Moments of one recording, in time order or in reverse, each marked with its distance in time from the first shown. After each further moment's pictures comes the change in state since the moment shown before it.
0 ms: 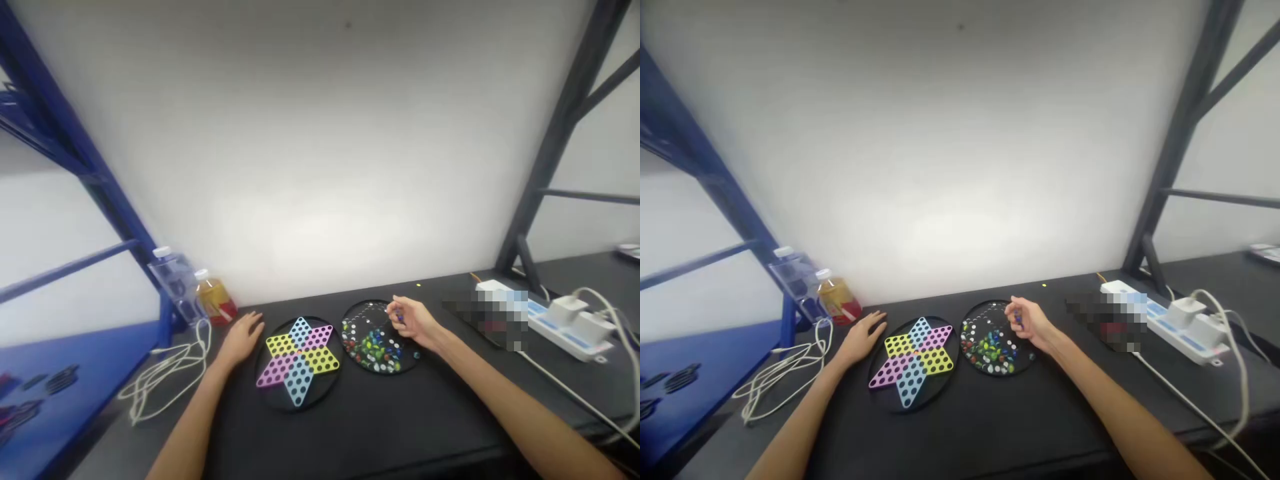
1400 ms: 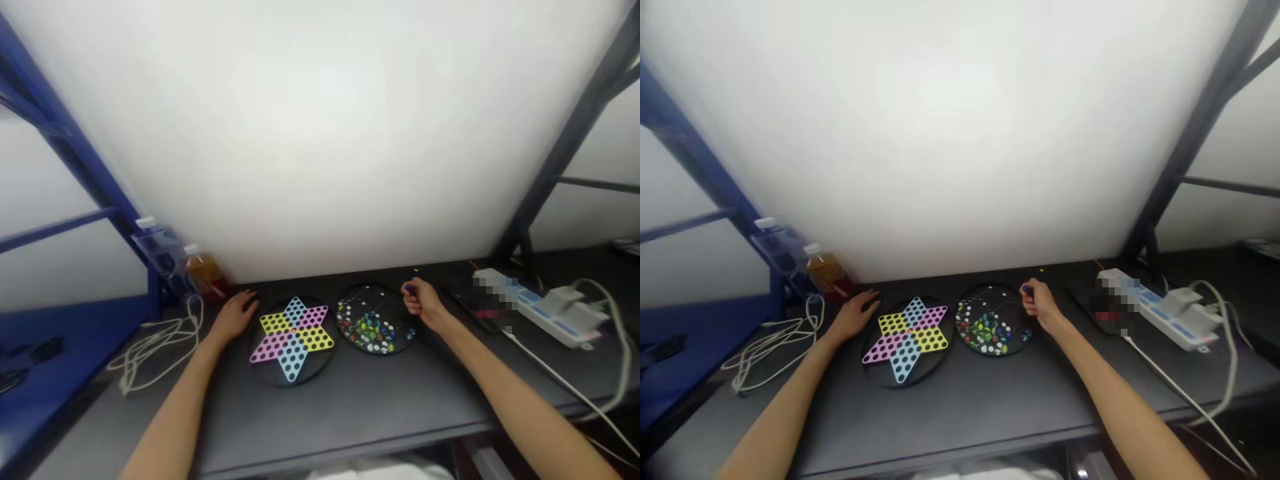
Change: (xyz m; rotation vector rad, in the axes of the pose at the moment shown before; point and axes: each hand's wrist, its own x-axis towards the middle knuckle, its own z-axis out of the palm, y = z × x) left_hand 0.002 0.006 0.001 -0.014 0.001 0.003; right_hand 0.001 0.000 -0.029 -0.030 0.238 -0.009
